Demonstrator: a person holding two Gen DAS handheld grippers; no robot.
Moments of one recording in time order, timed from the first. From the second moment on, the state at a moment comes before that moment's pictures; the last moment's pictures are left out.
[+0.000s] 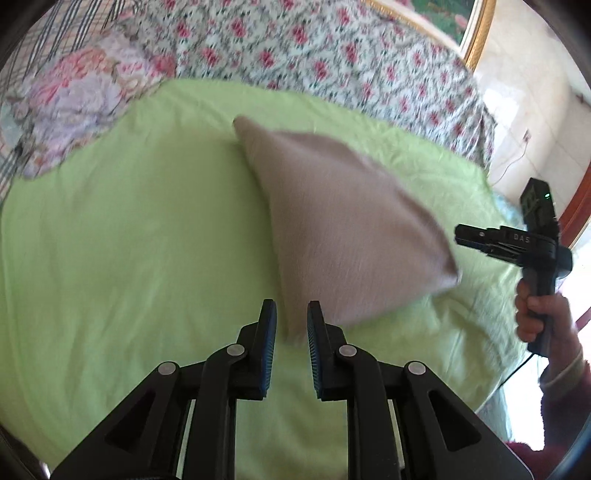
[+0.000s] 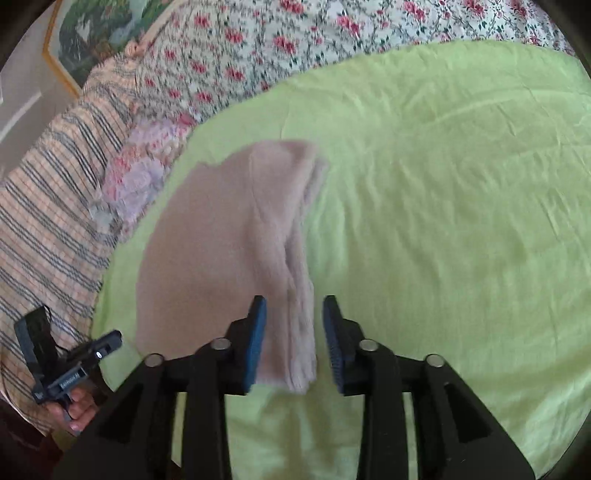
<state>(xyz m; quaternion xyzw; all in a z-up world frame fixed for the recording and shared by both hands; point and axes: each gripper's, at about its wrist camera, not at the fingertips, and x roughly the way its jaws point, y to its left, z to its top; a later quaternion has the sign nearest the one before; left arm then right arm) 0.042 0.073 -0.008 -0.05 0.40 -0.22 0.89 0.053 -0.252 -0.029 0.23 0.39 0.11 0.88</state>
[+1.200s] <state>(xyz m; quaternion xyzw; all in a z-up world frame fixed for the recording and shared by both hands) 0.168 0.007 -0.024 -0.03 0.41 -0.21 0.89 0.158 -0.216 -0.064 0.19 0.44 0.12 0.87</state>
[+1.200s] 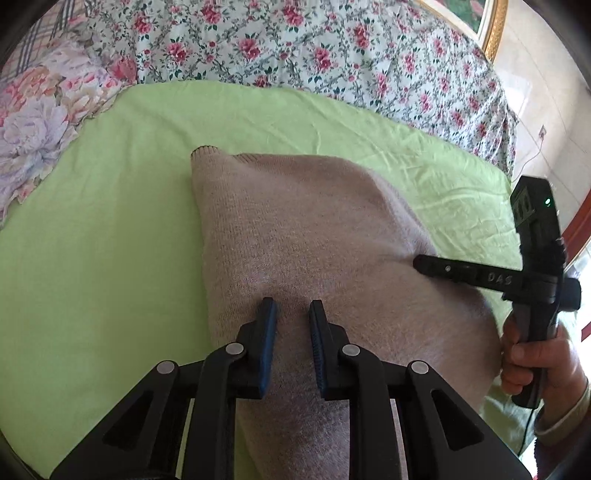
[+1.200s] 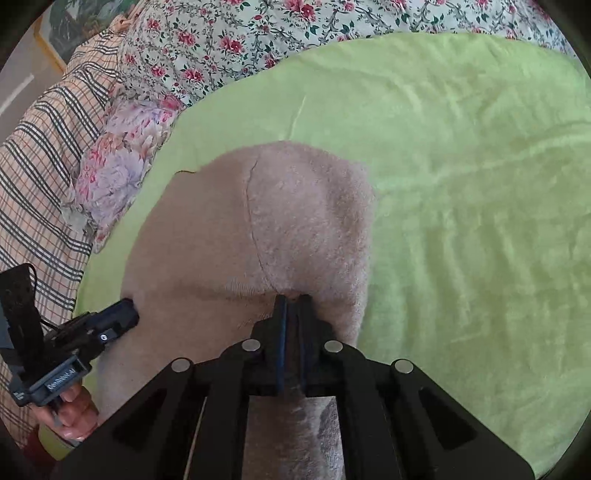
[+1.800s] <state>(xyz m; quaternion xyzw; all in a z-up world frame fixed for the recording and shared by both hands) 0.046 0.035 -0.056 -0.03 0.43 -0.23 0.87 0.025 -0.202 -0.073 0.16 0.43 0.10 0.89</state>
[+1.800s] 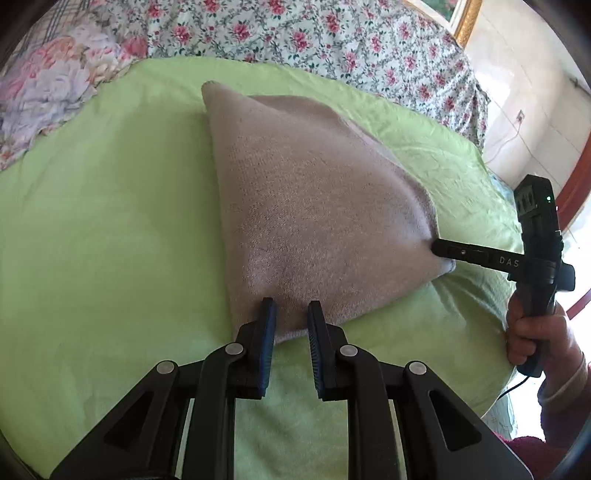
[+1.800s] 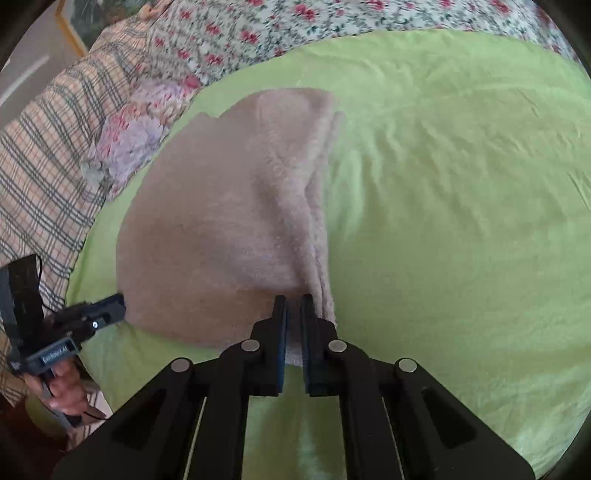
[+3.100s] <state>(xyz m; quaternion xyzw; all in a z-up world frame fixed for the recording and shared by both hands) 0.038 0.050 -0.009 -0.01 0.41 -0.10 0.90 0.030 -0.222 -0.034 0.20 0.37 0.08 0.90</state>
